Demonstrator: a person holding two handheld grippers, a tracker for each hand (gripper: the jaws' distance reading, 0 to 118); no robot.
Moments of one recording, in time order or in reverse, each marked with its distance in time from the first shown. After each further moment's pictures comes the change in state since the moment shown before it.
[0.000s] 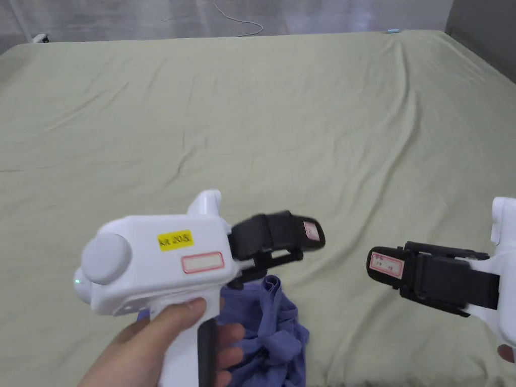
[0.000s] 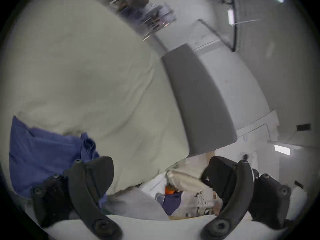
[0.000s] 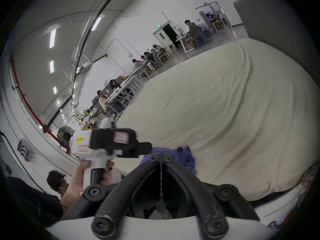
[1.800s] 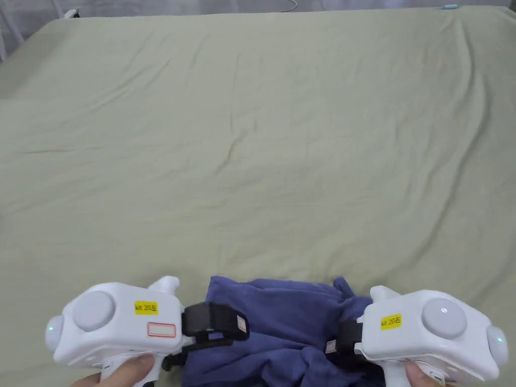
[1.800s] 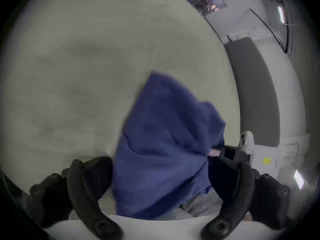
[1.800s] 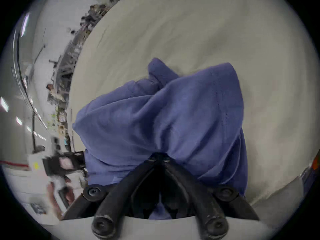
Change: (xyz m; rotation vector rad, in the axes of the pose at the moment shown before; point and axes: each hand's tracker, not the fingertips) left arm -0.228 -0.020 0.057 -0.300 0.437 0.243; right arm 0.042 -0.088 -0.255 -0.496 -0.273 -0.440
